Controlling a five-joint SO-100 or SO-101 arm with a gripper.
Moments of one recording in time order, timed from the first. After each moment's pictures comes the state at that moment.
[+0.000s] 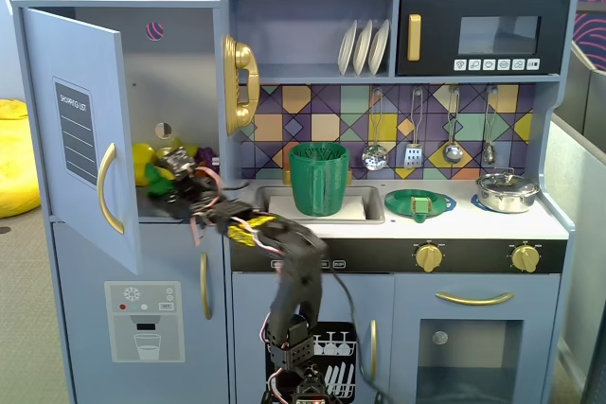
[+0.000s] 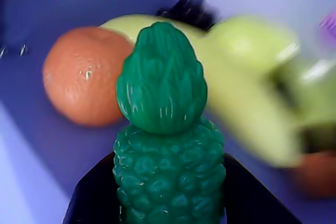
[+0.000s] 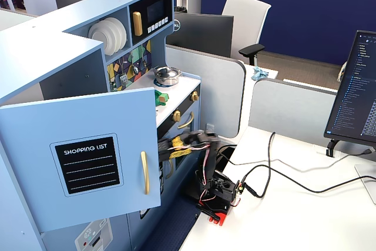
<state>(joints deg) -43.7 106.8 105.8 -4.1 -114.5</state>
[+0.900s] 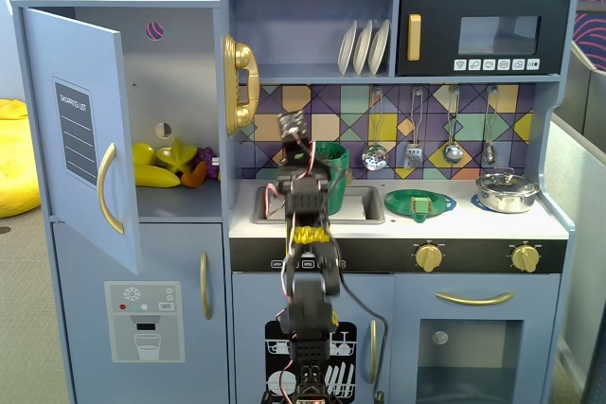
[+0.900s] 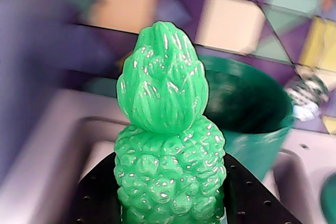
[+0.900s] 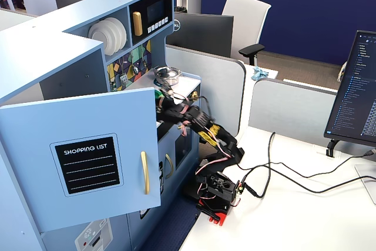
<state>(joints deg) -1.0 134.3 102.1 32.1 -102.7</state>
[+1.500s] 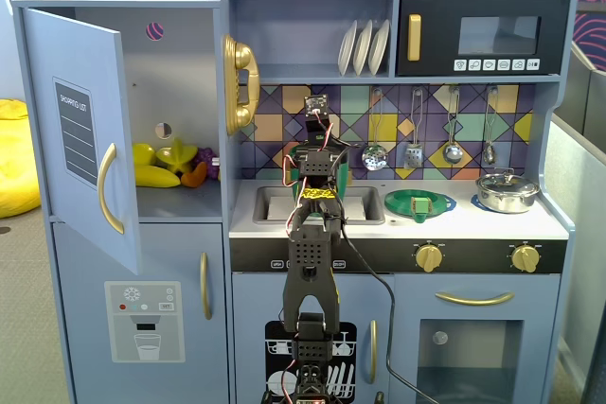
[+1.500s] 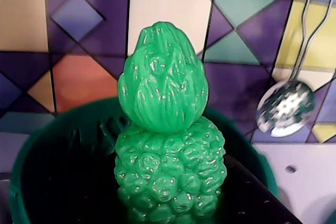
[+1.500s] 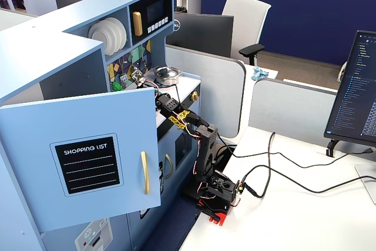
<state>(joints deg) 3.3 94.3 70.1 27.7 -99.5</state>
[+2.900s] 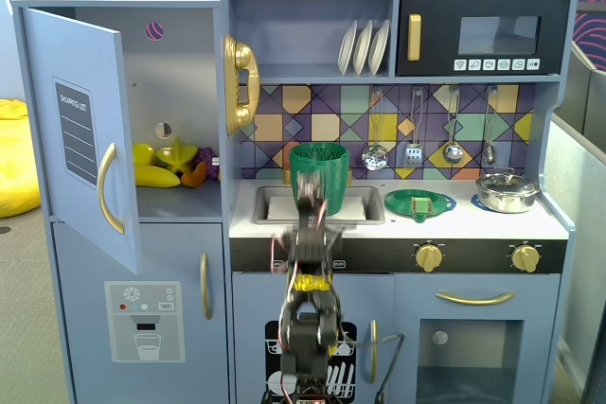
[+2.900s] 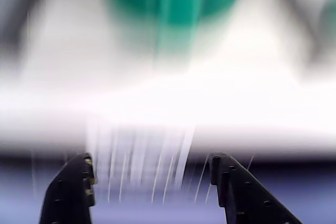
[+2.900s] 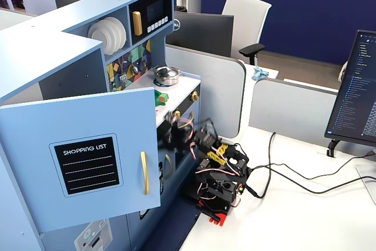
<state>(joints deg) 1.8 170.0 152.2 42.8 -98.4</state>
